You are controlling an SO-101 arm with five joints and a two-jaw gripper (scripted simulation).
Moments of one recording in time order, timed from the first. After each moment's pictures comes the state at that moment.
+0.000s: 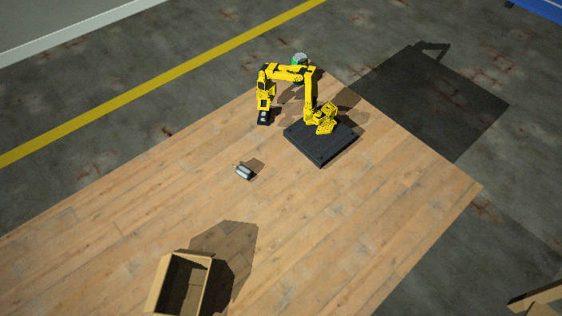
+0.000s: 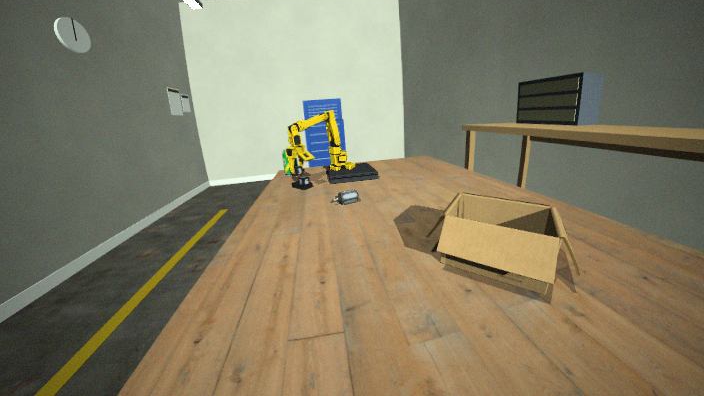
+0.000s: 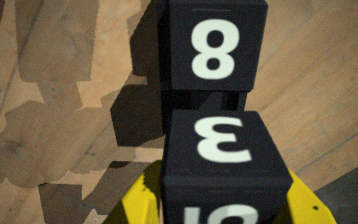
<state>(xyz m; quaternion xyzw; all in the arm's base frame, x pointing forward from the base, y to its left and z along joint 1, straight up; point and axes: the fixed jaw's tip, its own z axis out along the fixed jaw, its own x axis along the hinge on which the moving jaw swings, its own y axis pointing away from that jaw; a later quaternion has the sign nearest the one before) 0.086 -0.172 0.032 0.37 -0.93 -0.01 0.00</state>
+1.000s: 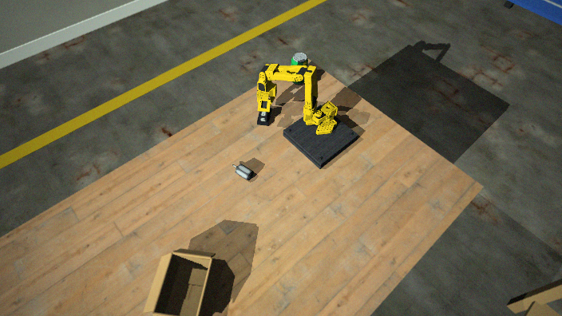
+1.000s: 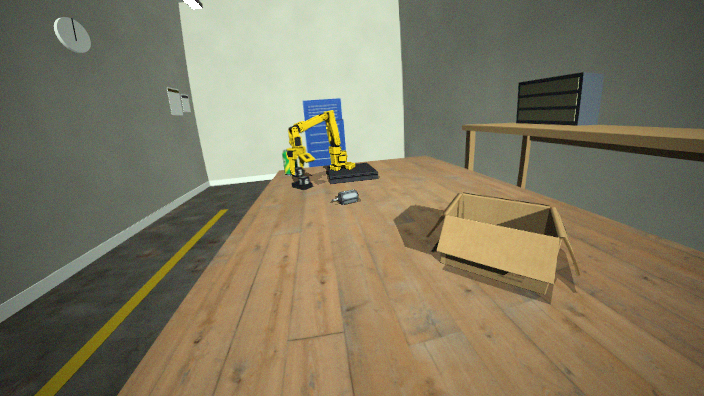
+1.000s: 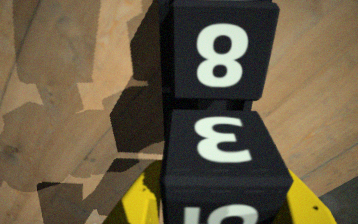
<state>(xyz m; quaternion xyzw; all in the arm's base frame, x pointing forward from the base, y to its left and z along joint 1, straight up) 0.085 -0.170 0.026 0.37 -0.93 -0.01 0.00</state>
